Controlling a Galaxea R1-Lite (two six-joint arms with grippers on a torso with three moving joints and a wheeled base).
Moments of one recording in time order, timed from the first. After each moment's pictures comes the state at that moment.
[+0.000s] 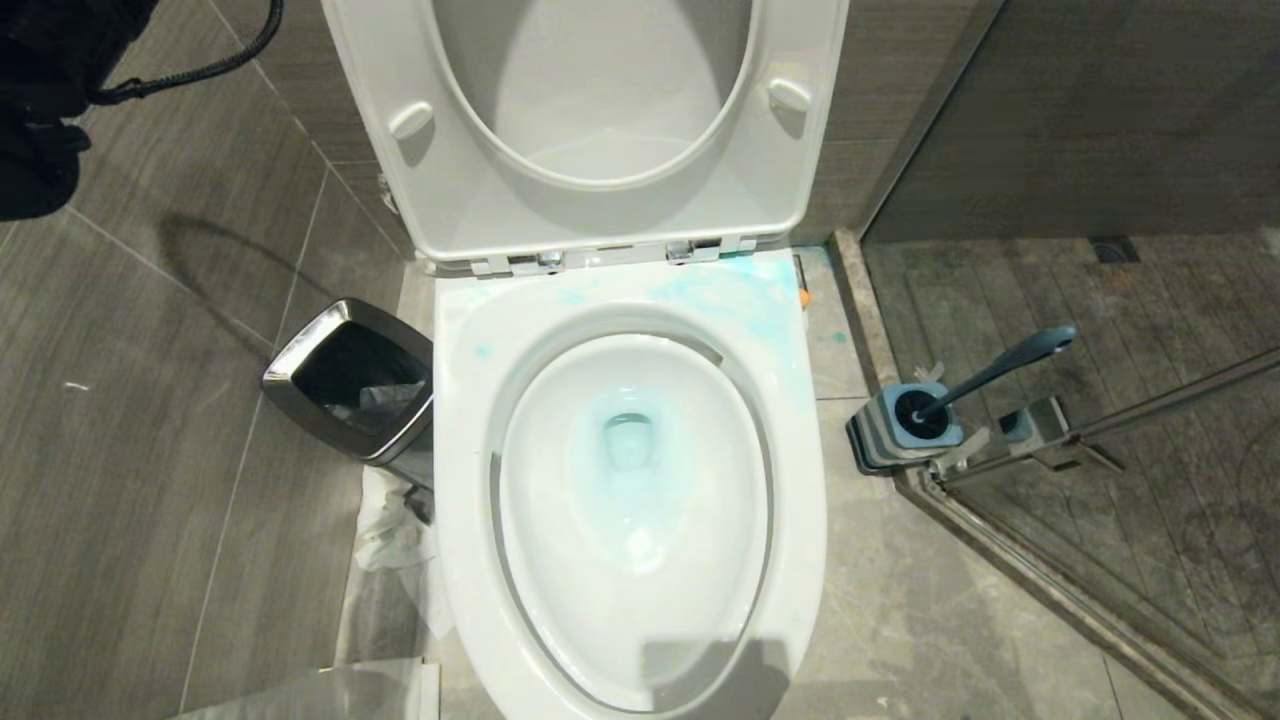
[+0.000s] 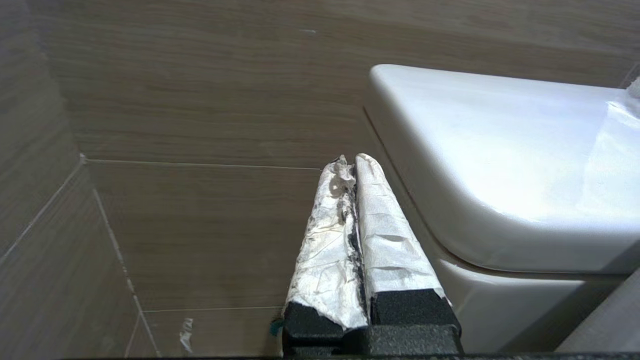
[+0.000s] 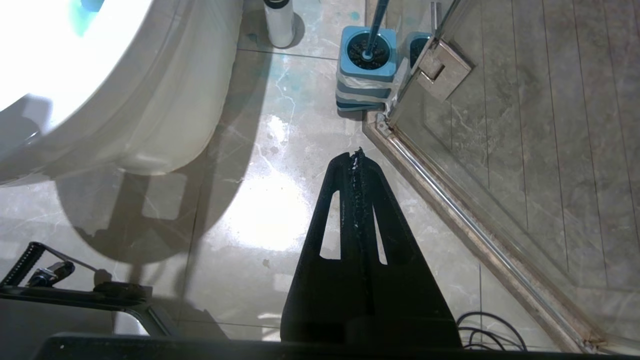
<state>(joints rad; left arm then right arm) -0.05 1.86 -1.91 -0.69 -0.07 -0.13 0.00 0.00 0.00 0.00 0.03 -0.07</state>
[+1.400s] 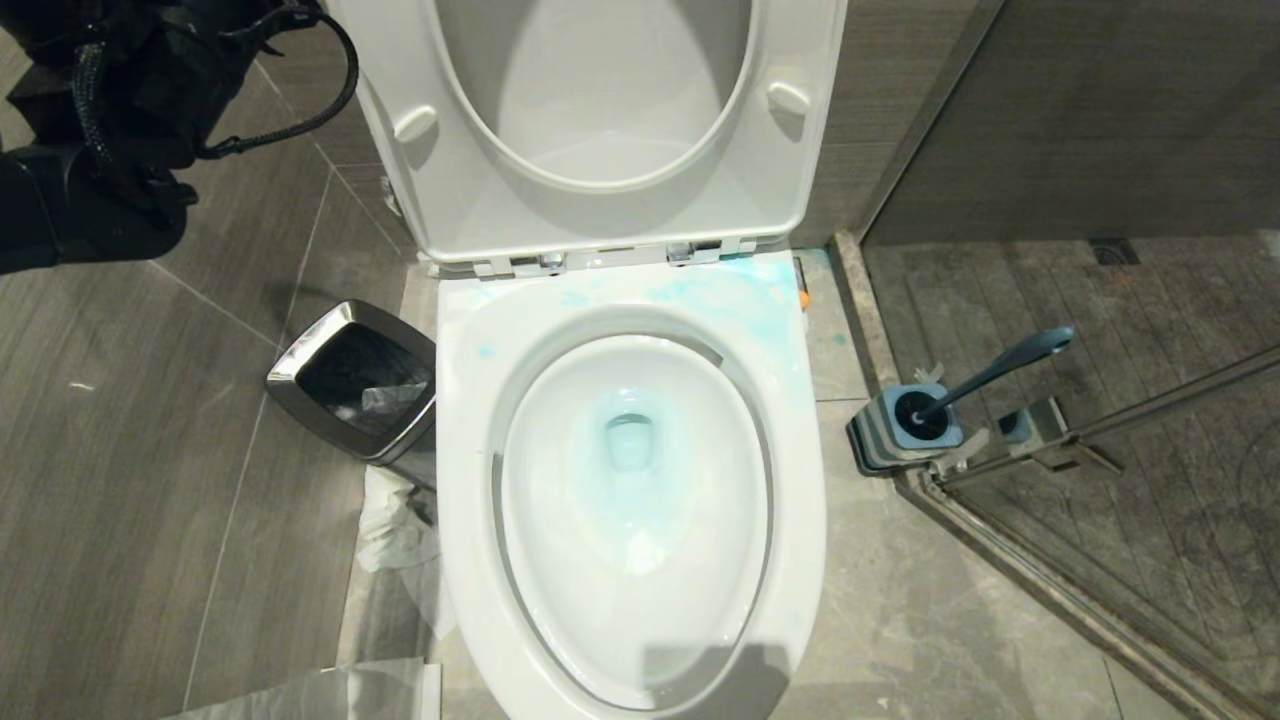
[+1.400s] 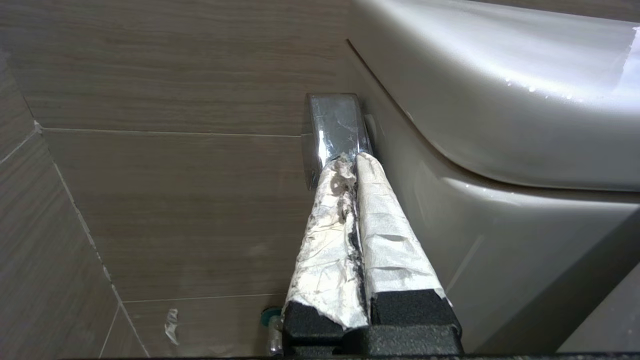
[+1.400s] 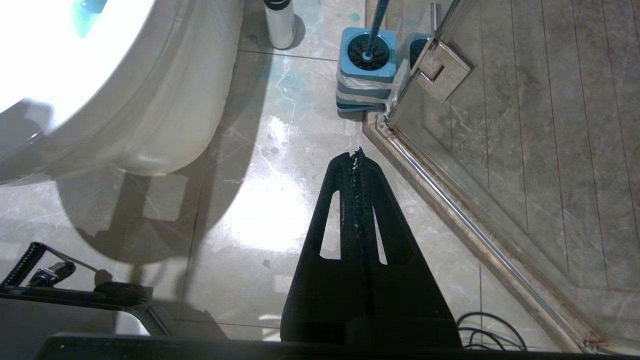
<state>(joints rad) -0.09 2.00 -1.90 -0.74 -0.06 -0.09 0.00 0.00 0.00 0.00 0.03 -0.07</state>
